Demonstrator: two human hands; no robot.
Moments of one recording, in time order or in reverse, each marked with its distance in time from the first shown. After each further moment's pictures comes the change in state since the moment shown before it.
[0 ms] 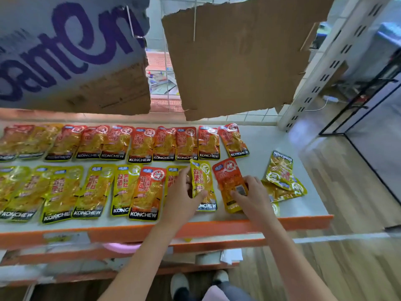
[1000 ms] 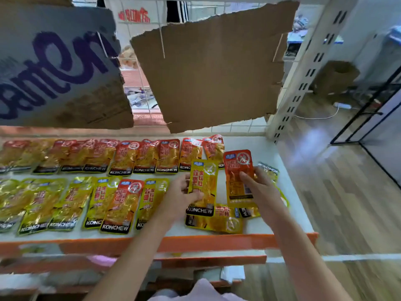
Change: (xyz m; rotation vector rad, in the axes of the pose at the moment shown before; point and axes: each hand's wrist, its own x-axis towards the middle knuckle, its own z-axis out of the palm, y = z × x) left_hand 0.024 0.048 0.035 -0.393 -0.117 -0.115; right_hand 0.040 0.030 -0.066 0.770 -0.091 0.083
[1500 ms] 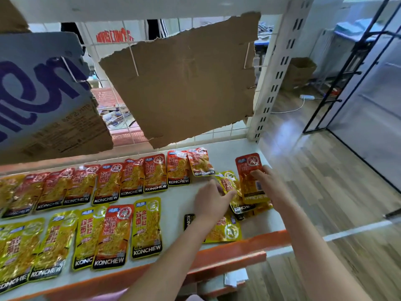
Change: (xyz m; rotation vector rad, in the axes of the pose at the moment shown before) left_hand 0.041 0.007 0.078 0.708 0.053 0.085; right_hand 0.046 0.014 -0.040 -0.231 0.276 0.067
